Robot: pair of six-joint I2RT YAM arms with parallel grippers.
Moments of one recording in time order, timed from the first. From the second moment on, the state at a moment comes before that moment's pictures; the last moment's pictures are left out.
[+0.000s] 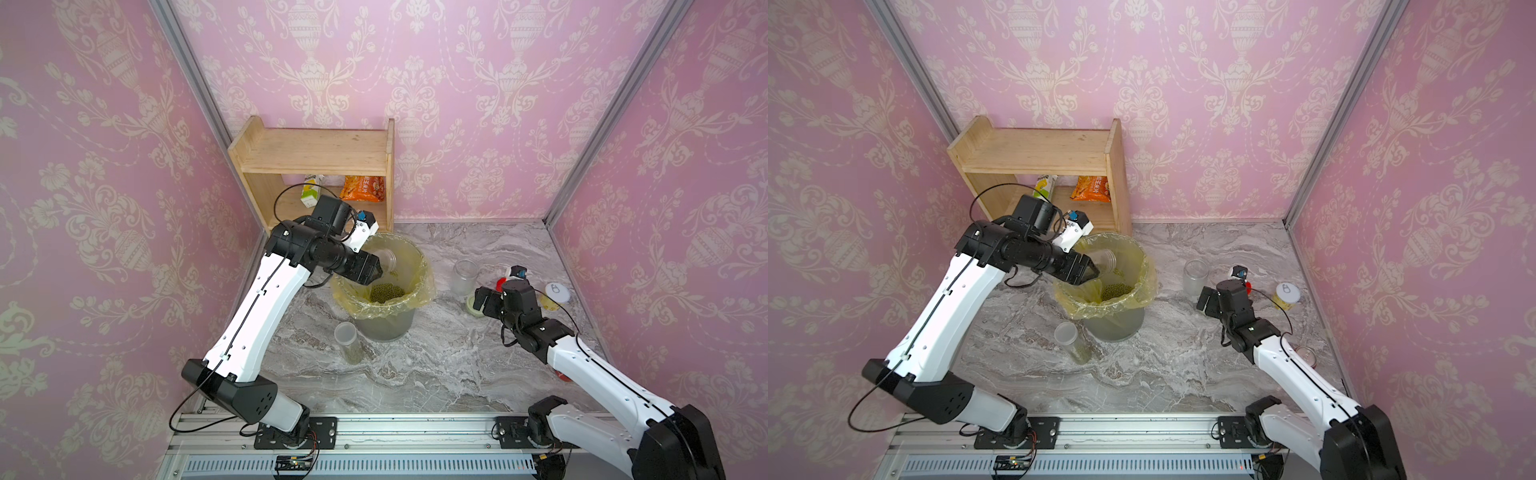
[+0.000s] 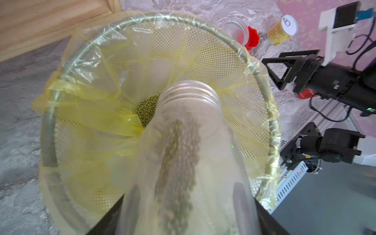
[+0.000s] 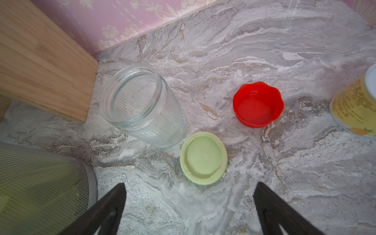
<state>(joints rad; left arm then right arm) -0.43 1.54 1.92 -1.40 0.24 0.01 0.35 1.03 0.62 -0.23 0.28 0.55</state>
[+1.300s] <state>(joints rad) -0.56 1.12 1.44 -0.78 0.23 -0.09 0.35 0.82 0.64 -0.03 -0.26 0.85</state>
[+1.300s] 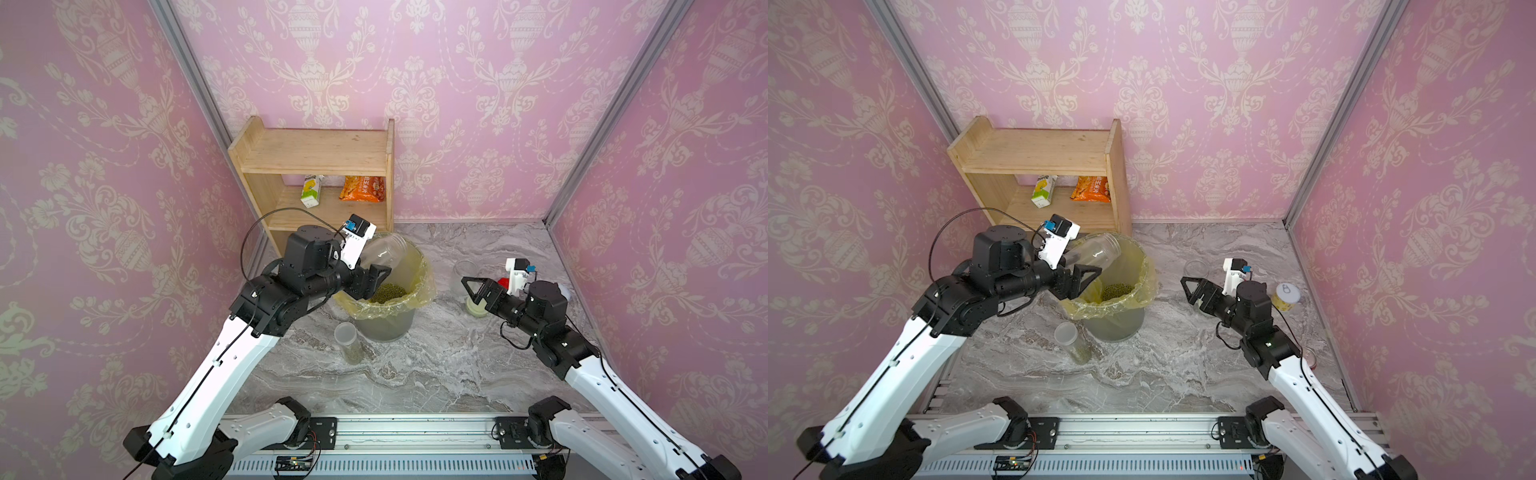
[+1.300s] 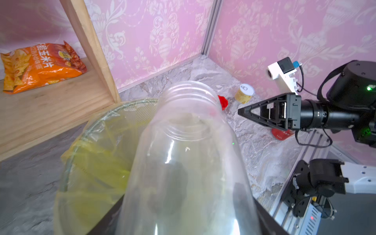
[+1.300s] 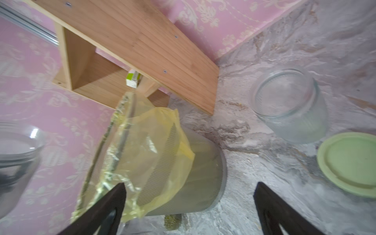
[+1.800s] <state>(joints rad) -0.59 1.20 1.31 -0.37 0.36 -0.23 0.54 0.97 0.74 0.37 -0.23 1.01</state>
